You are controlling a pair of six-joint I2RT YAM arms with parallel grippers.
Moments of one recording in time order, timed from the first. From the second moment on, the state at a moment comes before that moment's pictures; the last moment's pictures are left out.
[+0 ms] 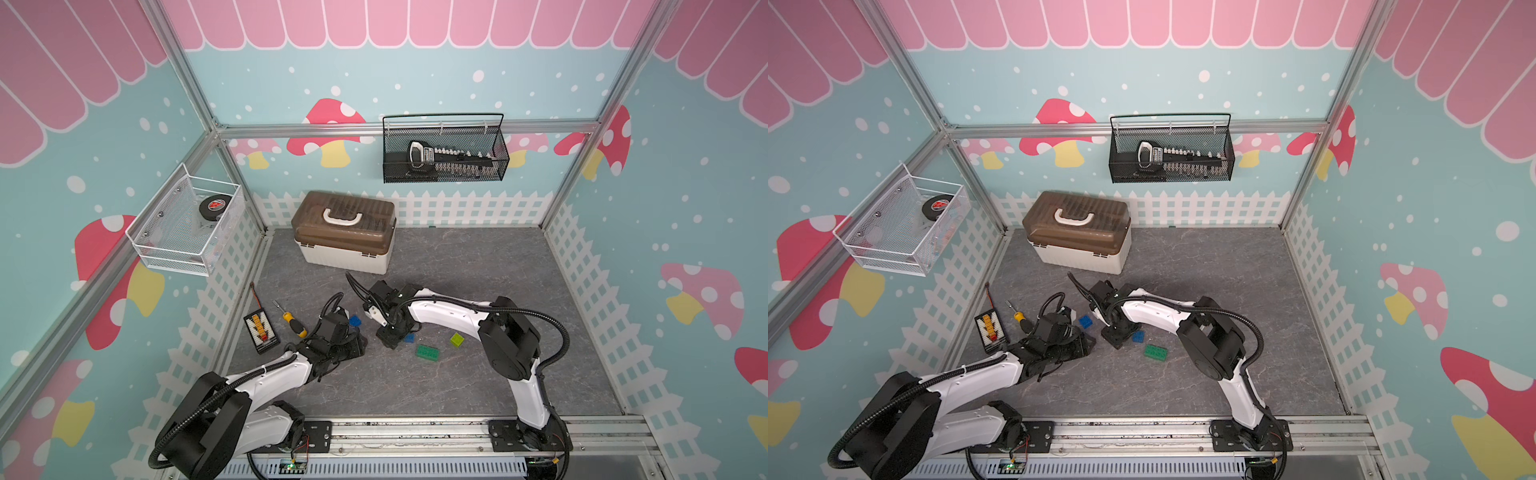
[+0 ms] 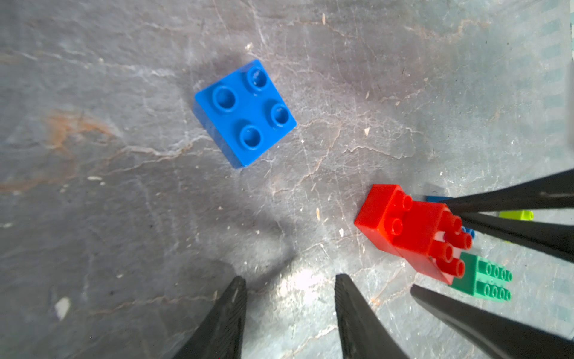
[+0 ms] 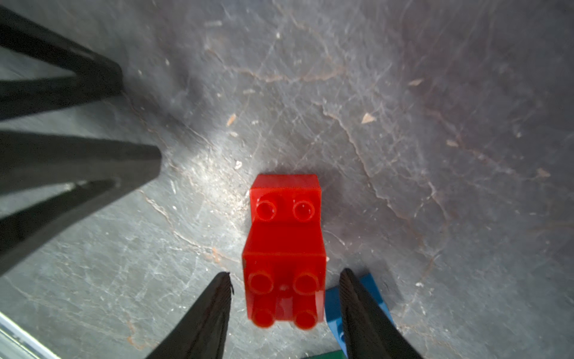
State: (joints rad) left arm -0.49 1.21 0.37 -0.04 0.12 -0.68; right arm 0.93 2.07 1.60 -0.89 -0.04 0.03
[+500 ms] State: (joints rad) left arm -0.49 1.19 0.36 -0.07 0.12 -0.68; right arm 0.93 2.08 1.61 -0.85 -0.07 0.05
